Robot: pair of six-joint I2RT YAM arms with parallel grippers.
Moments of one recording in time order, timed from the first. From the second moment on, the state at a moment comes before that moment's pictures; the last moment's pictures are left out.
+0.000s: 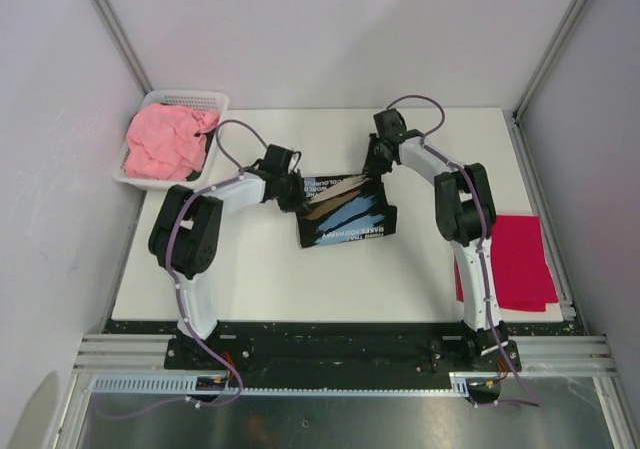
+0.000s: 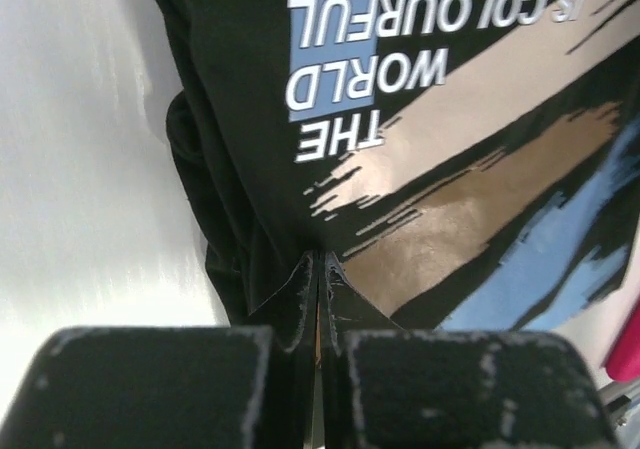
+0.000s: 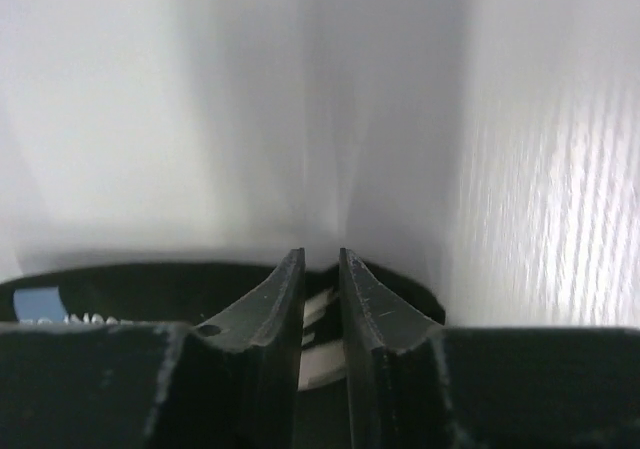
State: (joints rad) left arm -0.39 1.90 1.24 -0.30 0.22 -0.61; right arm 0.35 2.30 1.86 -0.47 -0.07 0.54
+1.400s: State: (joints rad) left arm -0.26 2.16 1.53 -0.30 0.20 -0.58; right arm 0.41 1.77 1.09 -0.42 -0.13 0.62
